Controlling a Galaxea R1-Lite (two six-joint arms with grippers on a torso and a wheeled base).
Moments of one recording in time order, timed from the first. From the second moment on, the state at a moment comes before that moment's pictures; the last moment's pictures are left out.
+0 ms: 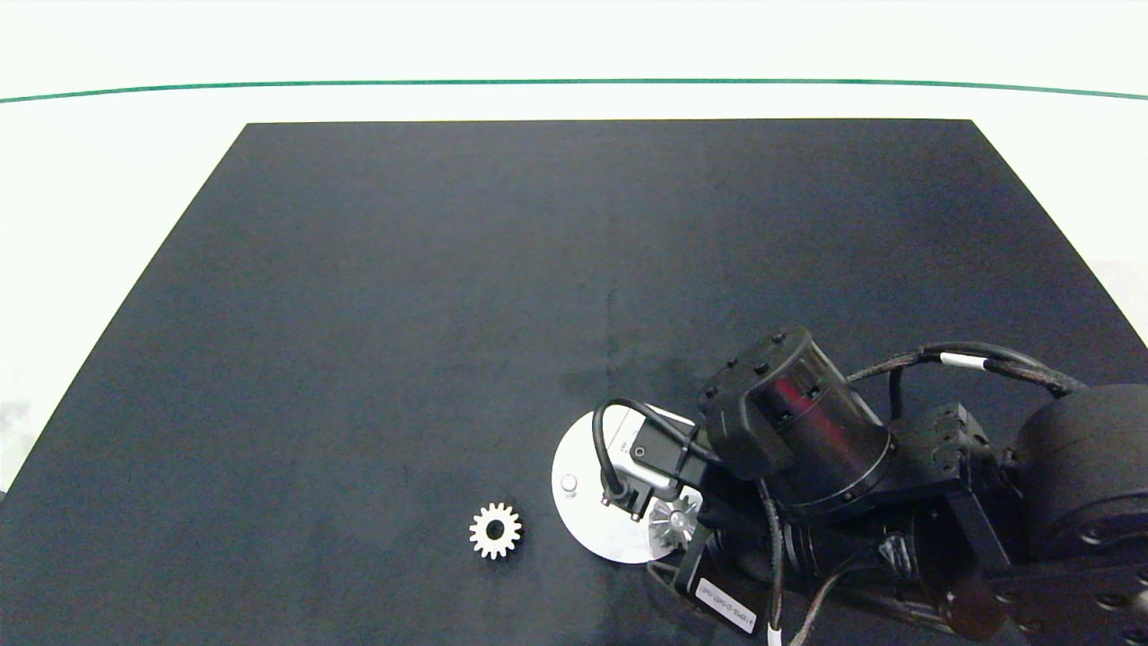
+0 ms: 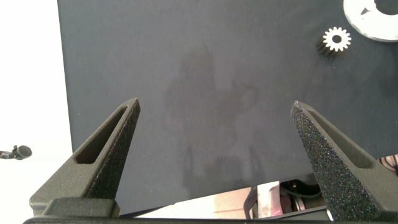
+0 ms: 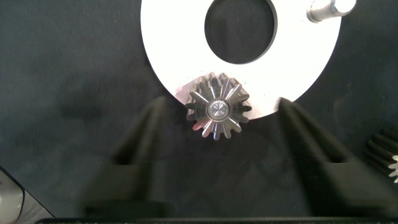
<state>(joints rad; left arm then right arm) -0.11 0.31 -0.71 0.62 0.00 0.21 0.93 1.73 -1.12 0.25 -0.30 -0.30</state>
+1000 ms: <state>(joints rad) -0.13 0.31 -0.71 0.62 0.00 0.21 0.43 1.55 -1.12 0.33 -0.09 -0.30</state>
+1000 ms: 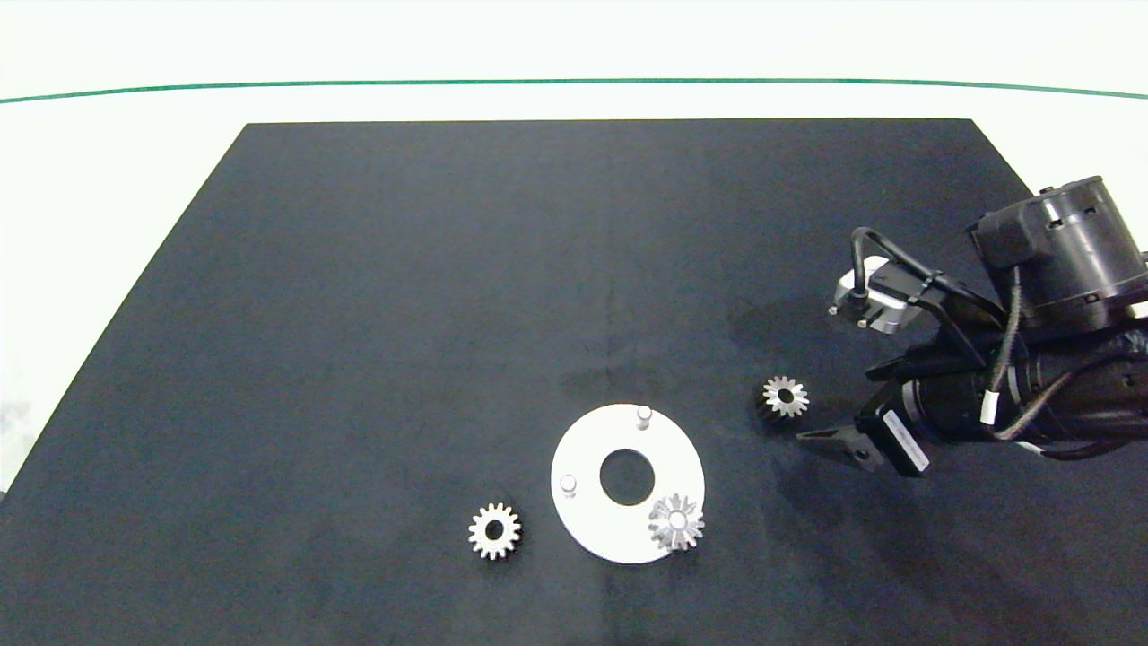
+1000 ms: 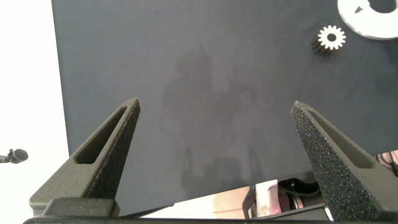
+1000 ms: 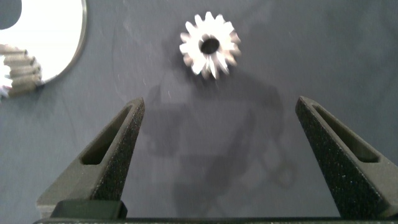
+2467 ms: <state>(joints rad) -0.13 0.31 -0.71 0.62 0.00 0.21 0.47 1.72 -1.22 0.29 -0.08 -0.30</state>
